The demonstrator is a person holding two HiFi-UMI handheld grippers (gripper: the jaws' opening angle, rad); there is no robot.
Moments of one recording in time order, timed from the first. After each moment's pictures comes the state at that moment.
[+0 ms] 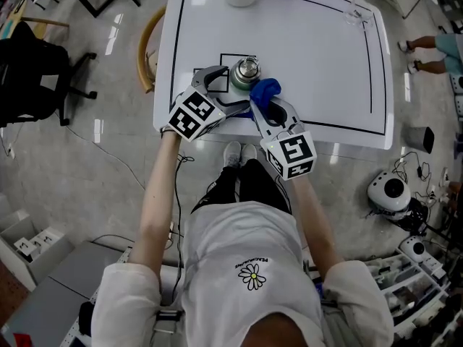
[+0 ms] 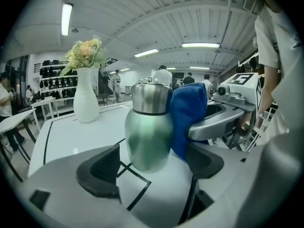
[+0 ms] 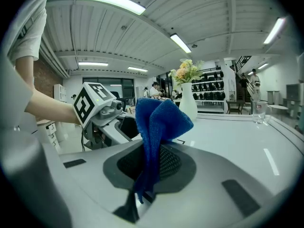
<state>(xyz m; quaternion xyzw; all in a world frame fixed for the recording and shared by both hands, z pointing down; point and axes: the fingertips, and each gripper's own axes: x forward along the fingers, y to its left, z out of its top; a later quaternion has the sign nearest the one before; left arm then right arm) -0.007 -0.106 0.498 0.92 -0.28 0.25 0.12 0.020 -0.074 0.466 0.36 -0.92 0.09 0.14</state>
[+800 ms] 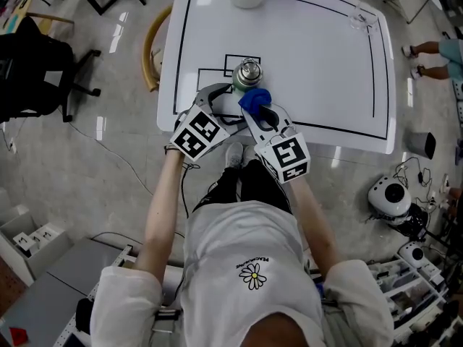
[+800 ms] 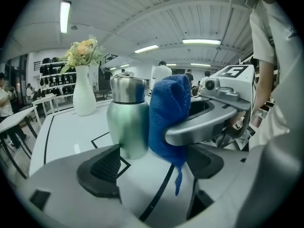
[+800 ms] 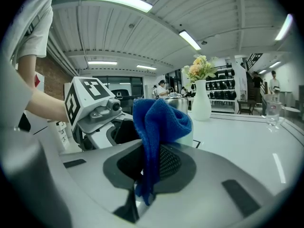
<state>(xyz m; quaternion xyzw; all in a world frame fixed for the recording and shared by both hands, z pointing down) -0.004 -0.065 0.507 0.91 -0.28 0.28 0.13 -0.008 -0.058 0.473 0.30 -0.94 0.09 0.15</state>
